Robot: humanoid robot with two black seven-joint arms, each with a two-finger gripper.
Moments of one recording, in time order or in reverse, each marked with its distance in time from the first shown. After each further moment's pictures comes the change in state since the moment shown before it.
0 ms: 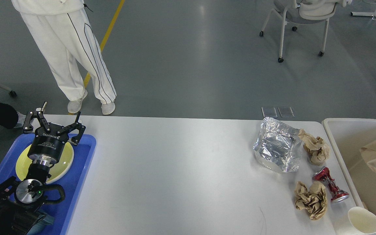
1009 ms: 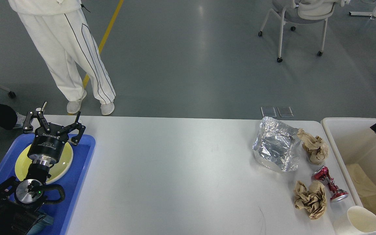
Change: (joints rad) left arm 0.000 0.000 0.000 0.000 0.000 0.000 0.000; right arm 0.133 0.002 -0.001 -0.001 -0.060 0.155 -0.050
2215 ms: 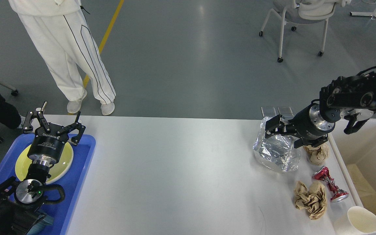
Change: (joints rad) left arm 0.000 0.000 0.000 0.000 0.000 0.000 0.000; right arm 0.989 0.063 -0.063 1.275 -0.592 0.314 -0.013
